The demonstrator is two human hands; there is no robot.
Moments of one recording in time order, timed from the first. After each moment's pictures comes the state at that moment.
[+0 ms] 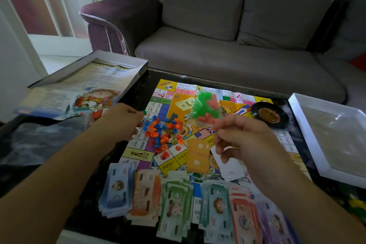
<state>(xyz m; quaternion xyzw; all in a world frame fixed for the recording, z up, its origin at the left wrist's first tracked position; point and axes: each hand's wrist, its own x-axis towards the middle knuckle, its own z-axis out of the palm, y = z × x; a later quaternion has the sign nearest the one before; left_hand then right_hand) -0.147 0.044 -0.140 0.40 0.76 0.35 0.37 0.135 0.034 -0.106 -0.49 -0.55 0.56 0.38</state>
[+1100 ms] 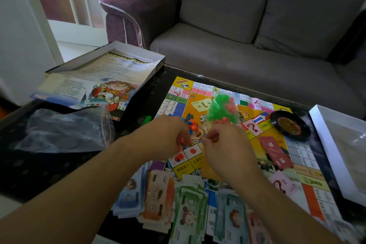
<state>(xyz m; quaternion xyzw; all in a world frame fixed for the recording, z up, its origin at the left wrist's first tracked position) -0.118 0.048 -0.151 0.75 0.63 0.06 0.20 0.065 0.069 -0.168 -0.56 -0.80 0.11 0.19</state>
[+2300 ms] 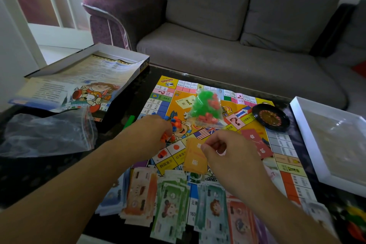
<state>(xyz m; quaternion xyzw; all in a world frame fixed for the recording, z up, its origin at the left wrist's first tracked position) -0.103 0.053 -0.159 0.73 0.67 0.00 0.13 0.118 0.031 -0.142 -0.55 -0.77 0.22 0.23</state>
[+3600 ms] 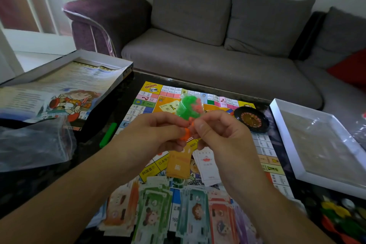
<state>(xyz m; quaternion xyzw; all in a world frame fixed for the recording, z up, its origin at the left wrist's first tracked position) -0.054 0.015 -0.112 0.41 0.49 0.49 0.59 0.128 0.034 -0.112 -0.44 -0.59 0.49 0.47</state>
